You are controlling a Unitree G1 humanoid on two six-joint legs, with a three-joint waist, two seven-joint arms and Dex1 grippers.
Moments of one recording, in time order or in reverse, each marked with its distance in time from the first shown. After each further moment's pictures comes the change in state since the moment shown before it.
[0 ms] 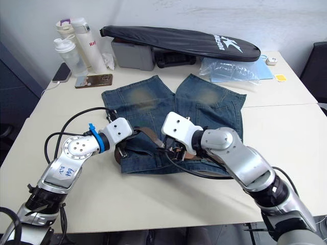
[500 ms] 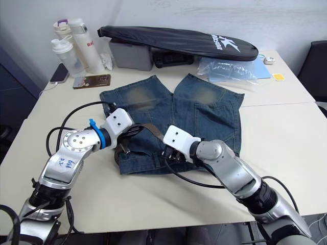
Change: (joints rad) left arm -0.047 -0.032 0.050 -0.038 -0.069 0.178 -0.020; right arm 0.078 0.005 0.071 0.037 -0.149 0.031 -0.057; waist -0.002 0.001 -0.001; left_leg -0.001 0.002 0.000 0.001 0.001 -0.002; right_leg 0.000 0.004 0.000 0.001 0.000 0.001
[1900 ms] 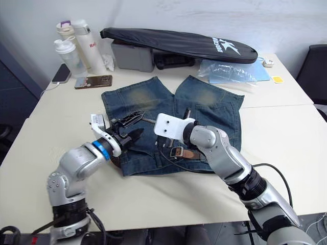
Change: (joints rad) left arm 0.129 -0.541 0.441 -0.090 -1.928 0.155 1.582; right arm -0.078 0.086 -0.003 0.204 -0.280 -0.459 0.050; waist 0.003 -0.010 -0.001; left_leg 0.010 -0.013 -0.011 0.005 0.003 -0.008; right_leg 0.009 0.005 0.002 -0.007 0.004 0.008
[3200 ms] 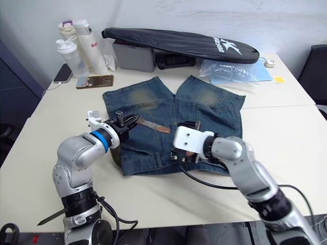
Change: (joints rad) left arm -0.072 -0.024 0.133 0.054 -0.002 0.057 0.109; right arm 0.234 -0.170 -0.226 -0.263 0.142 0.095 0.284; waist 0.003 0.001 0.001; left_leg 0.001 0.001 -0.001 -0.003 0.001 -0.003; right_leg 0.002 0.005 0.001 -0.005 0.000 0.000
